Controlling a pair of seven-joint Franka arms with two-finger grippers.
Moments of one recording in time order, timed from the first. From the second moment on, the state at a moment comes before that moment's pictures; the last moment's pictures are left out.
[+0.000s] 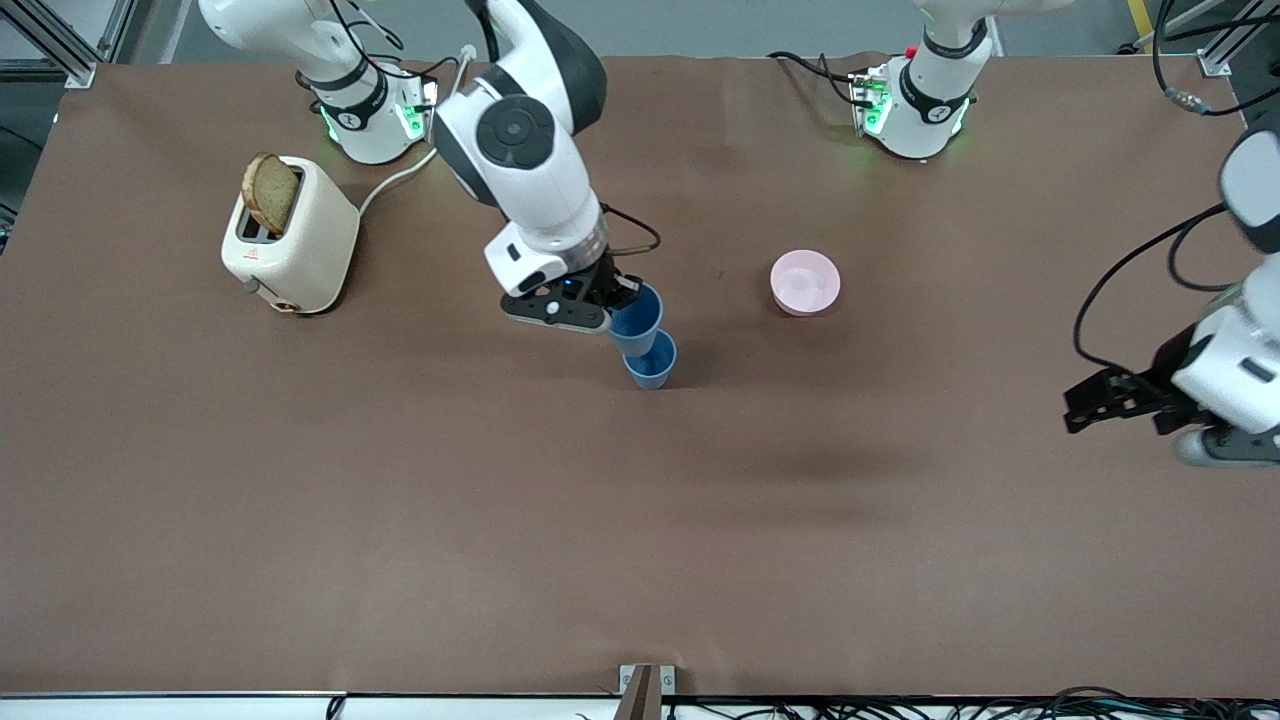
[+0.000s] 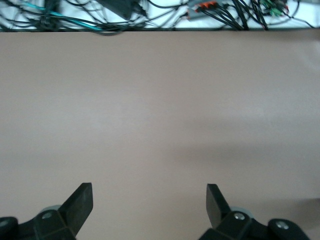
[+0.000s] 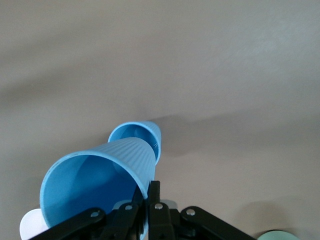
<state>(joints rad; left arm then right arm) 0.00 0.30 -0.05 -1.34 0.01 1.81 -0.04 0.75 0.39 0.00 -1.62 0.11 2.11 0.95</state>
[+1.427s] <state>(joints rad) -0.07 0.16 0.06 -1.39 -0.02 1.65 -0.05 0.78 0.53 -0.02 -1.62 0.11 2.21 0.97</state>
